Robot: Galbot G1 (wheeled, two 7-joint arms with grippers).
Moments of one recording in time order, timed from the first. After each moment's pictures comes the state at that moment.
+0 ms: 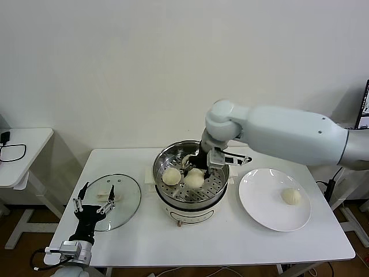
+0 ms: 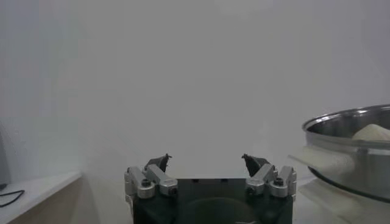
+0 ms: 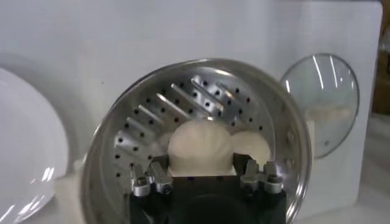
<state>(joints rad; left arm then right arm) 1.51 -1.50 -0.74 -1.97 0.02 -0.11 0.15 0.56 1.05 -1.27 1.51 -0.17 0.54 -1.05</state>
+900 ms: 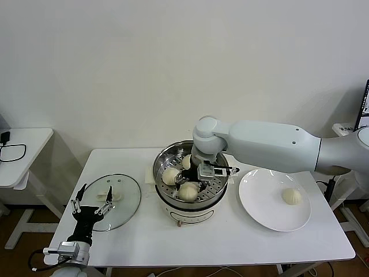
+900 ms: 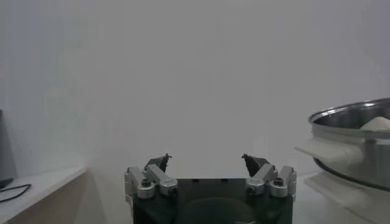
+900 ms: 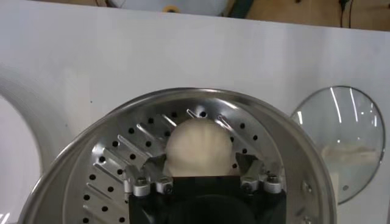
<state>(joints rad) 1.51 -1.50 -0.76 -1.95 0.01 -0.11 0.16 0.51 1.10 -1.27 1.47 -0.17 0.54 -1.06</state>
